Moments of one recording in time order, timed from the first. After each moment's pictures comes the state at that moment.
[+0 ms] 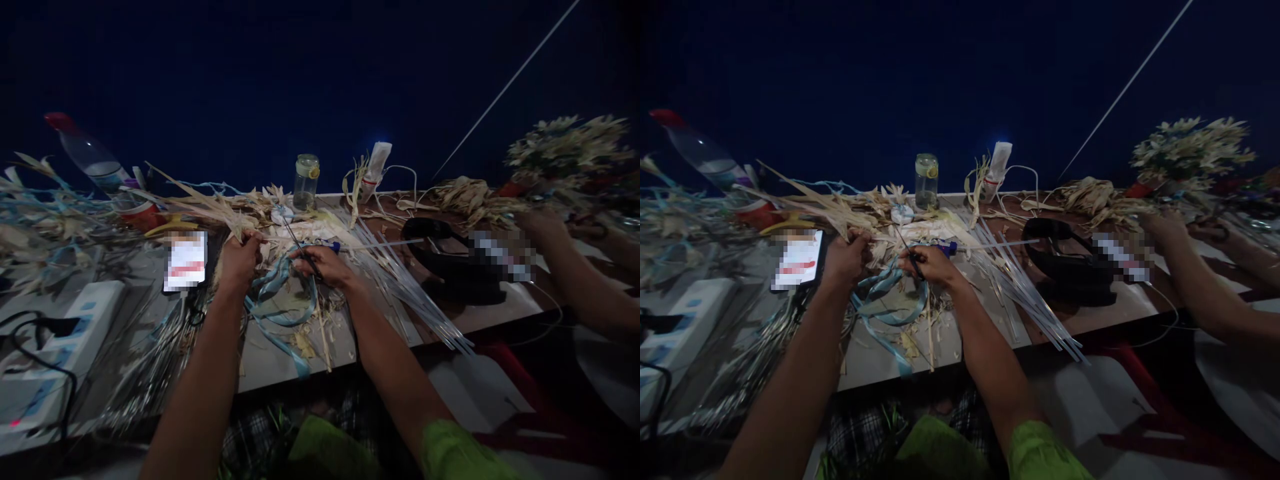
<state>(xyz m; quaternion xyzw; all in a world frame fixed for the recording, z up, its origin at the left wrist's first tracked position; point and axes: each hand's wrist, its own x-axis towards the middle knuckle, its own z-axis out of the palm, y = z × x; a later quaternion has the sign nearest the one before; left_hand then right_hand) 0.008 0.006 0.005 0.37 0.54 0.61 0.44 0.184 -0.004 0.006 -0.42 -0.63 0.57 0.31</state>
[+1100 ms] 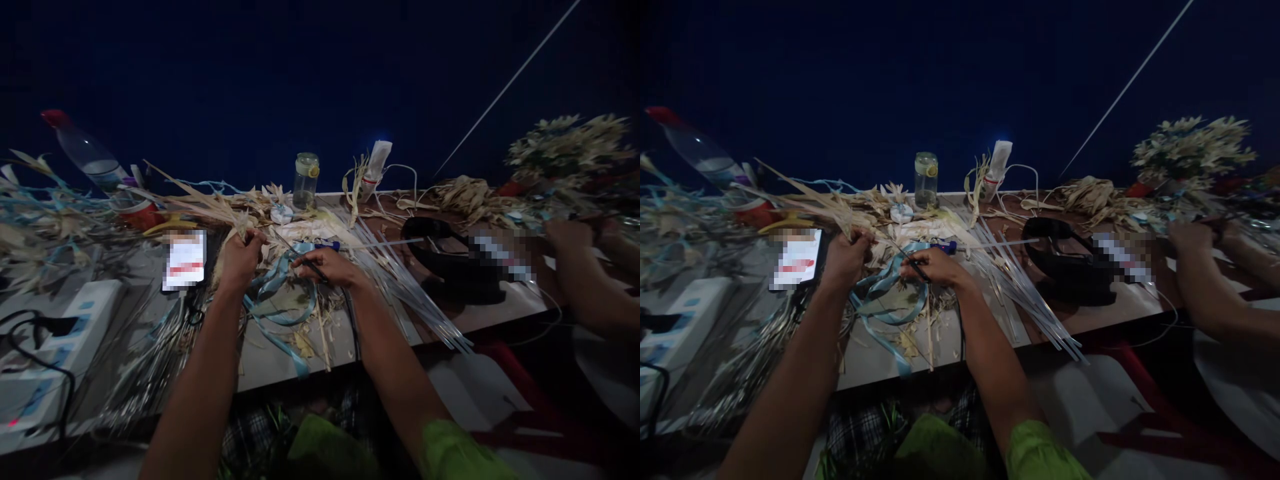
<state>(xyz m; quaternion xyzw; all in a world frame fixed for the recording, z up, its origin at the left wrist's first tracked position) 0.006 0.006 -0.001 0.45 0.55 0.59 0.39 0.194 -0.005 0.015 -0.40 -0.67 0.58 0.25</state>
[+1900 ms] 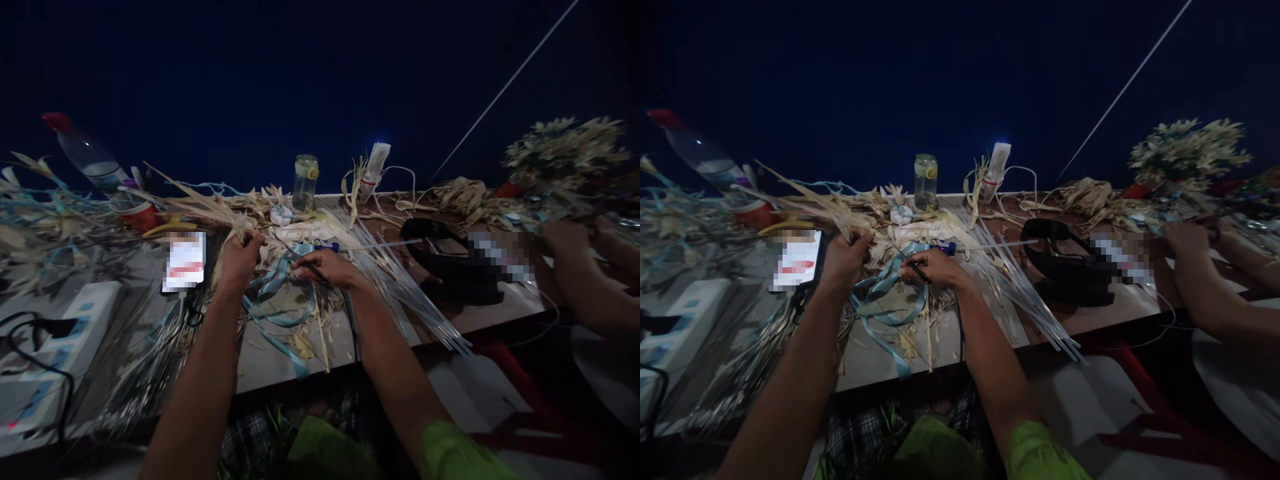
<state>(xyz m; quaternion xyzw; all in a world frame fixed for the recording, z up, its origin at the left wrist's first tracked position) 0.004 0.007 -0.002 0.45 0.54 0.59 0.39 0.196 -0.003 0.007 -0.39 -0.71 0.53 0.24</state>
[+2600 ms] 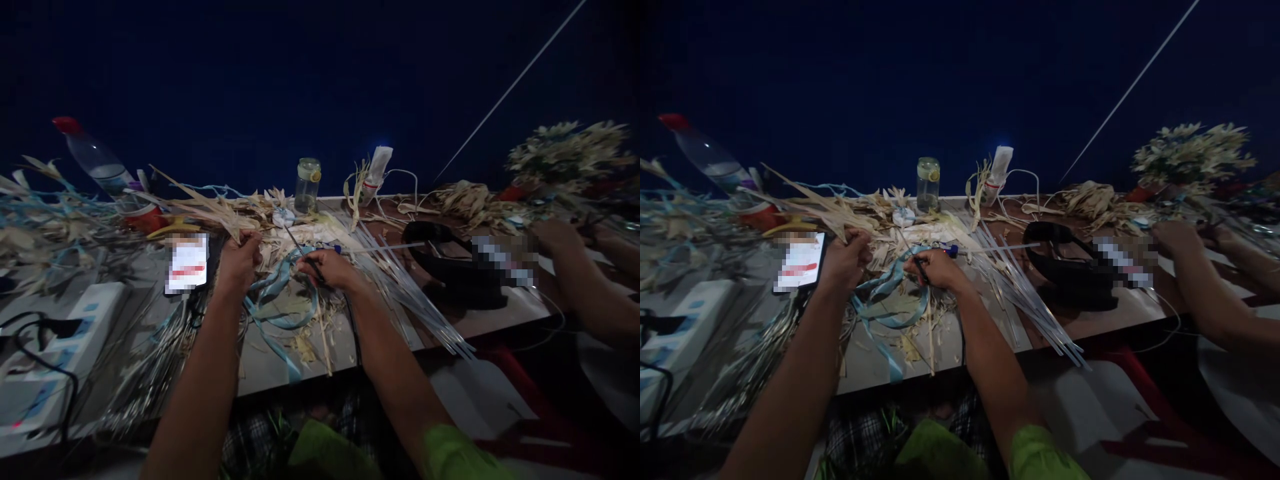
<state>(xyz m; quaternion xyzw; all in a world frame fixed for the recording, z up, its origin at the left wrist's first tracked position) 0.001 0.010 0.003 0.36 0.43 0.65 0.51 0.189 -0.003 0.006 -0.46 -0.66 0.54 0.25</state>
